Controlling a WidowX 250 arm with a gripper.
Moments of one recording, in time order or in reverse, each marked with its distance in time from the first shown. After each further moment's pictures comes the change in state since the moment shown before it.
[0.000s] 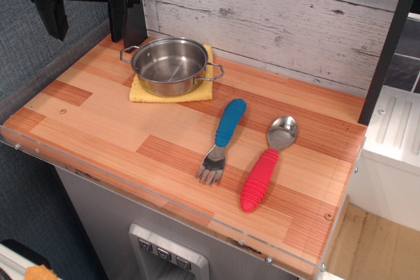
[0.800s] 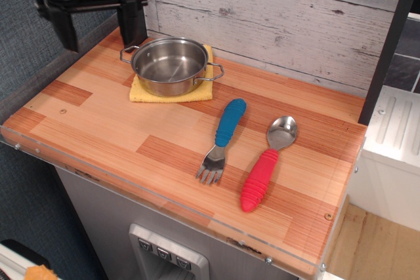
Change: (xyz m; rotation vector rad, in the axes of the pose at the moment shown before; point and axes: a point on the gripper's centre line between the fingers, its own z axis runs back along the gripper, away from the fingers) arm 0.015 -0.007 -0.022 -0.027 -0.037 0.362
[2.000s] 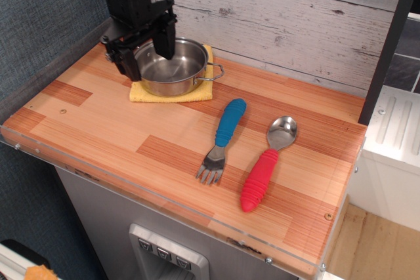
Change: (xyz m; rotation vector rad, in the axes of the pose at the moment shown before) arm 0.014 -0.051 -0.069 -0.069 0.083 0.420
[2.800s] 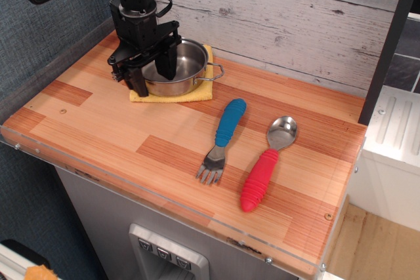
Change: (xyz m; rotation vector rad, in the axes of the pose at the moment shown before) arm -0.003 0.003 -0.025 0.012 -0.008 -0.023
